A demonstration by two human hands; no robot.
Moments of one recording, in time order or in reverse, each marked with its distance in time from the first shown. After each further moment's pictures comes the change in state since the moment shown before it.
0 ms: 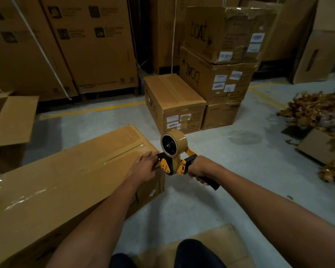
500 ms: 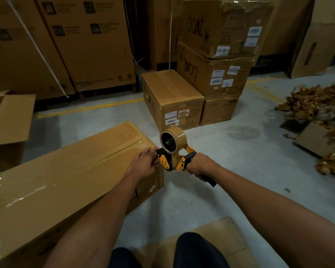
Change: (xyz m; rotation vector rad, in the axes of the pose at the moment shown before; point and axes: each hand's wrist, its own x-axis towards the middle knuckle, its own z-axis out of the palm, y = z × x) left_hand 0.002 0.000 0.003 0.010 -0.010 -0.011; right_hand 0.000 0.009 0.013 -0.037 0.119 -0.023
